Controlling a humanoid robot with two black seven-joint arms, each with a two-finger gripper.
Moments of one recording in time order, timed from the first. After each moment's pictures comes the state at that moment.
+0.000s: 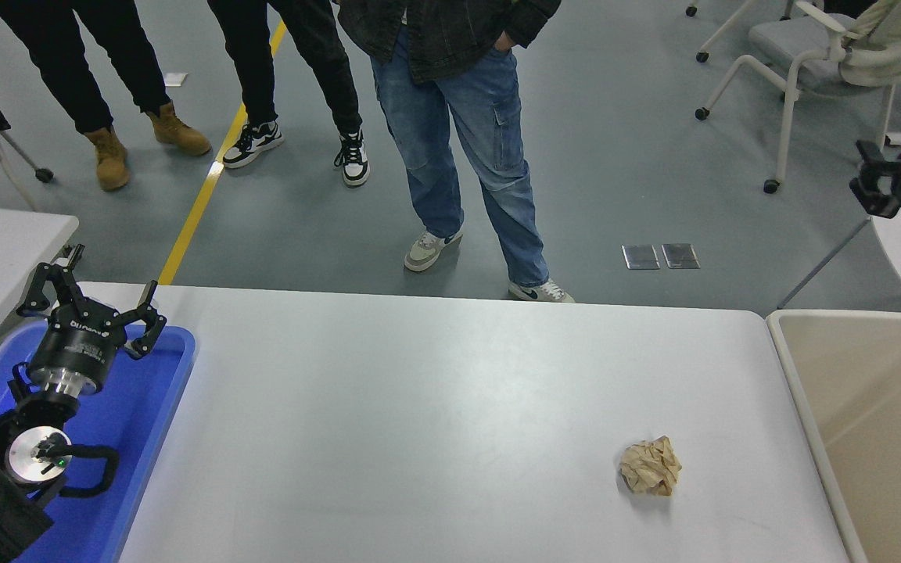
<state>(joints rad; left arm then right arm) -0.55 0.46 -0.62 -0.39 -0.23 -0.70 -0.58 0.67 -0.57 1.09 0.85 -0.37 -0.01 0.25</state>
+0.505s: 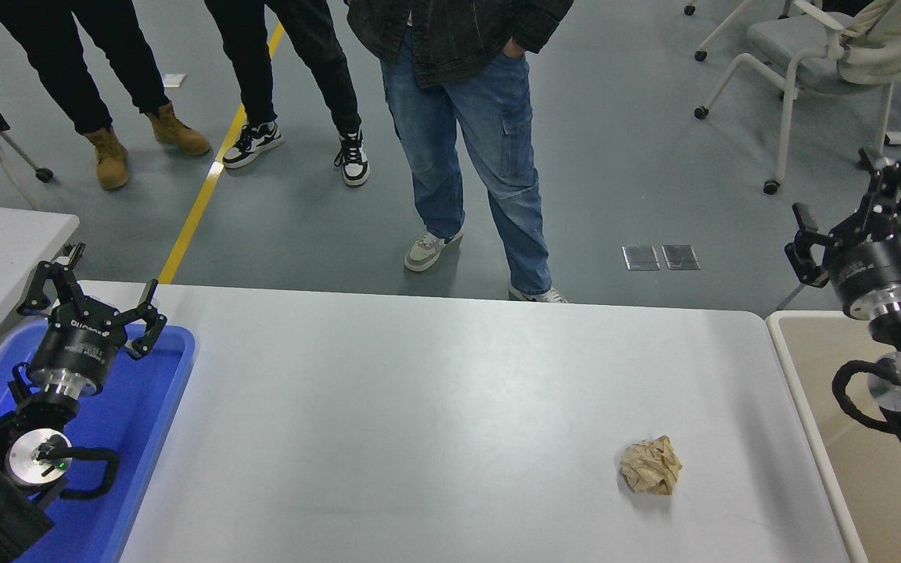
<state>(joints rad) -0.55 0.46 -0.62 -0.39 -0.23 -0.70 -0.58 0.40 -0.47 1.12 0.99 -0.40 0.00 0.42</state>
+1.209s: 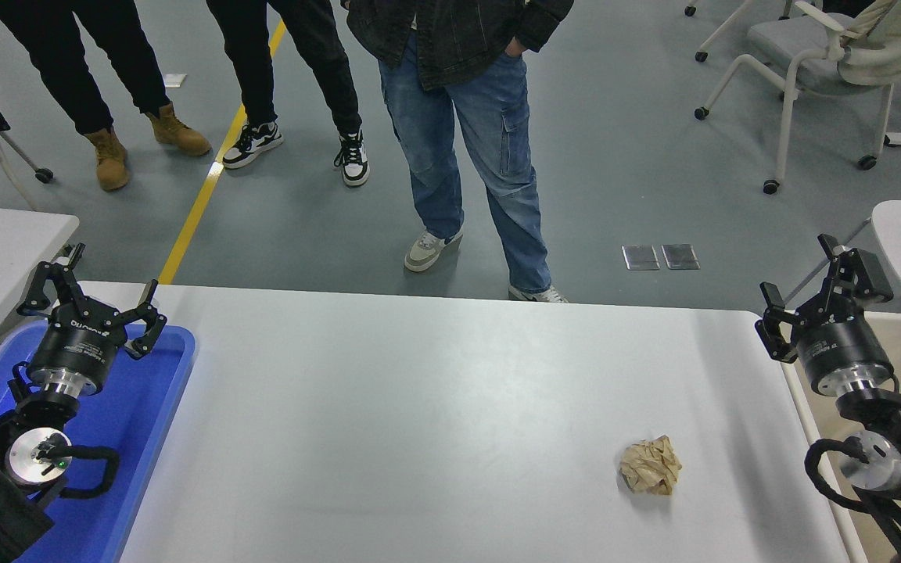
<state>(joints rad) -0.55 0.46 -0.62 -0.39 -0.23 -0.70 -0.58 0.32 -0.46 1.10 1.00 -0.41 -0.01 0.45</state>
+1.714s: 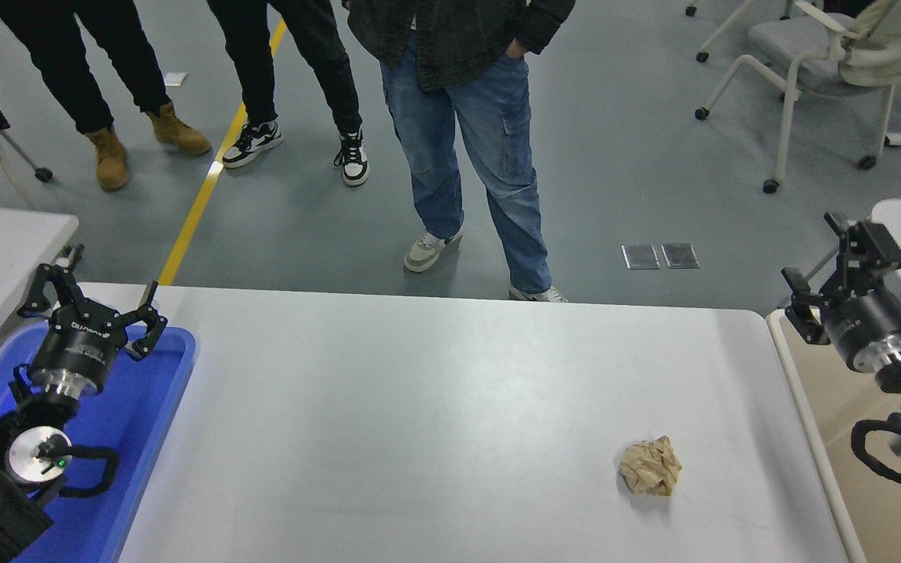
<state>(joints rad) -0.55 0.46 -0.62 -0.39 -0.23 -0.70 -0.58 0.57 -0.71 0.64 0.91 -0.31 -0.01 0.45</state>
